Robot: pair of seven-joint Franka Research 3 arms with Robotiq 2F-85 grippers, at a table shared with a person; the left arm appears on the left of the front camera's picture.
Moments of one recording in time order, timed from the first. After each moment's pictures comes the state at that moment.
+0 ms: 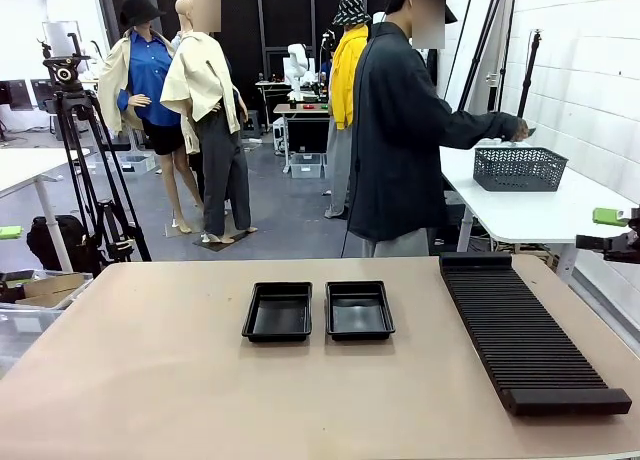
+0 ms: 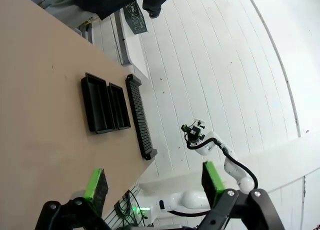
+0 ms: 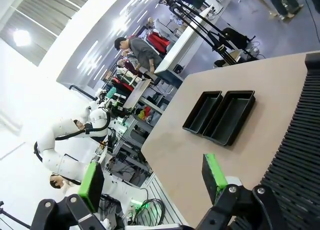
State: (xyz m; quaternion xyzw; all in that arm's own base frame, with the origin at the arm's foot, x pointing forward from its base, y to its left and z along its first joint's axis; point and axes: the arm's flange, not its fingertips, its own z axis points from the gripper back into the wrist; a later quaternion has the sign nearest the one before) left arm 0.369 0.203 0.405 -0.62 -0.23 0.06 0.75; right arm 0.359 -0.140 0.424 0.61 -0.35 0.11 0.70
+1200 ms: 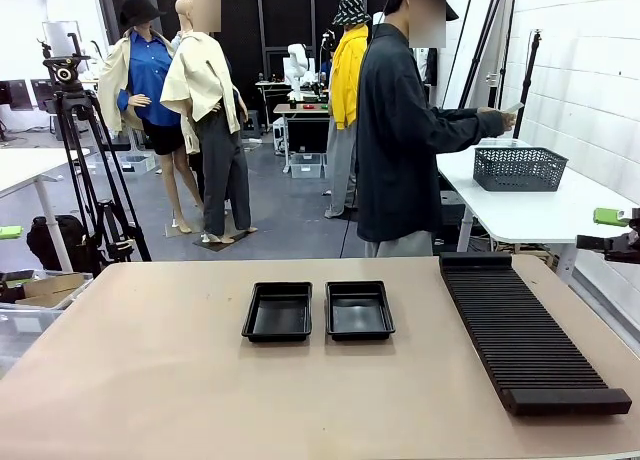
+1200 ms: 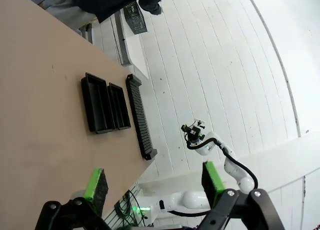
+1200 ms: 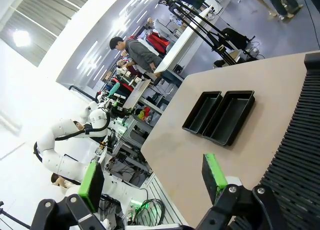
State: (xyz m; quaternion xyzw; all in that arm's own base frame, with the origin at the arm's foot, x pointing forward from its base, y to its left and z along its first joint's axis) left arm 0.369 0.203 0.405 -0.62 -0.23 0.06 0.75; right arm 0.359 -0.140 0.424 0.61 -0.35 0.11 0.70
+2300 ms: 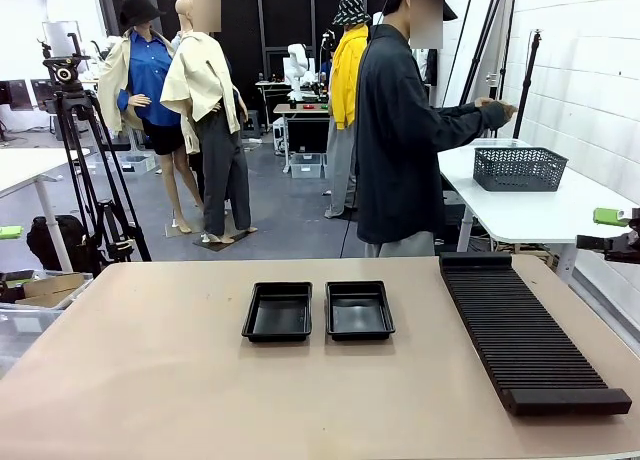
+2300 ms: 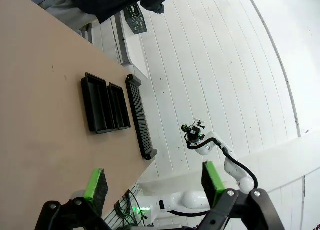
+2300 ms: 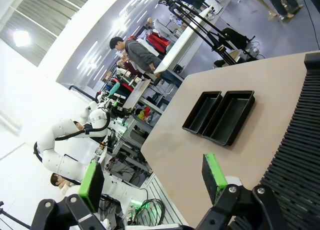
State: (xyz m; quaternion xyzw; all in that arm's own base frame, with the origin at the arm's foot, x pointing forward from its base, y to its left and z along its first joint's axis) left arm 0.369 0.203 0.405 -0.62 -0.23 0.06 0.75; right arm 0.359 -0.140 0.424 0.61 -0.35 0.11 0.70
